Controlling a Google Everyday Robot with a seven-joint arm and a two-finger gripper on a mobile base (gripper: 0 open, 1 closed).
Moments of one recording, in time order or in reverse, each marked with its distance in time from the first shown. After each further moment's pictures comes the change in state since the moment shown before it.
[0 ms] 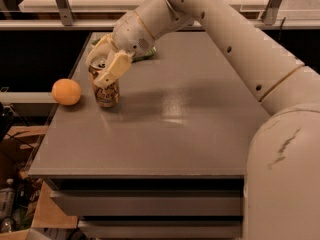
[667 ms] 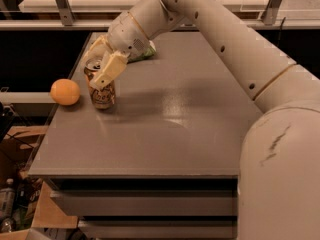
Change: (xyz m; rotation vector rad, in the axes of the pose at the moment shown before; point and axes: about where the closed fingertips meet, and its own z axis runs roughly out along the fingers) arm -0.004 -0.001 0.010 -0.028 -0.002 -0.004
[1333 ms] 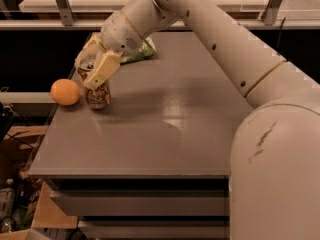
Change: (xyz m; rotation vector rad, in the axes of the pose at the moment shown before) arm -0.008 -0.006 0.012 -0.021 0.007 -0.002
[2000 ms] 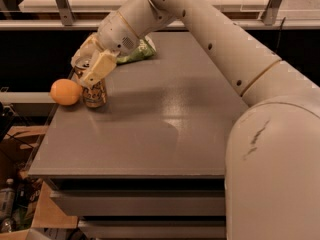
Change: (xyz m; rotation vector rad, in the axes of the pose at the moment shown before) arm -0.002 -0.004 0.006 -0.007 -0.005 0.021
